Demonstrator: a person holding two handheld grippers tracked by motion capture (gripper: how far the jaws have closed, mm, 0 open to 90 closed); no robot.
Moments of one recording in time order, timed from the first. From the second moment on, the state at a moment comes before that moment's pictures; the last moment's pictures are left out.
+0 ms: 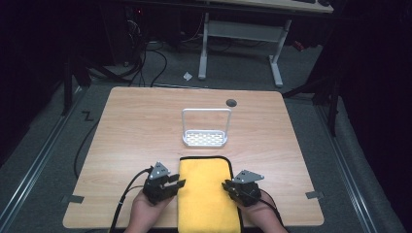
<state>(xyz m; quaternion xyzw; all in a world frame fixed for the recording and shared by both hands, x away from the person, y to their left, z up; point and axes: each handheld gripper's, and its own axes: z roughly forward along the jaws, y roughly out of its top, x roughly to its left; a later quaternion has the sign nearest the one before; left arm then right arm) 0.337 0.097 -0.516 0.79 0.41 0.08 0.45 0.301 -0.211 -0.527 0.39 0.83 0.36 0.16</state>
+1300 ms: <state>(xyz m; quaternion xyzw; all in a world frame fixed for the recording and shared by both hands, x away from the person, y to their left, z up) 0.380 0.078 -0.538 0.78 0.45 0.06 0.44 0.367 -0.198 -0.523 0.47 0.79 0.35 0.19</state>
